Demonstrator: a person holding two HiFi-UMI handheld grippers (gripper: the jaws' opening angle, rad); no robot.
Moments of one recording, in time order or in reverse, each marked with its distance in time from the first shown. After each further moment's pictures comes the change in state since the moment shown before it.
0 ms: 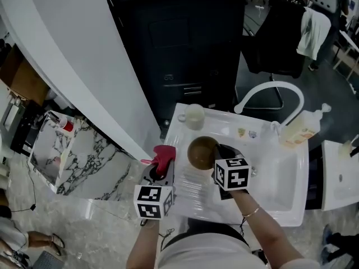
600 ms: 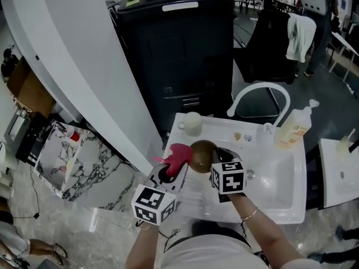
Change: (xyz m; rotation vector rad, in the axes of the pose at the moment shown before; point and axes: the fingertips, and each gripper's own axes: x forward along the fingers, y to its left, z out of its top) left arm -0.050 -0.084 0.056 0.144 -0.155 -0.290; right arm -0.052 0.011 0.014 -0.037 -0.093 -0.044
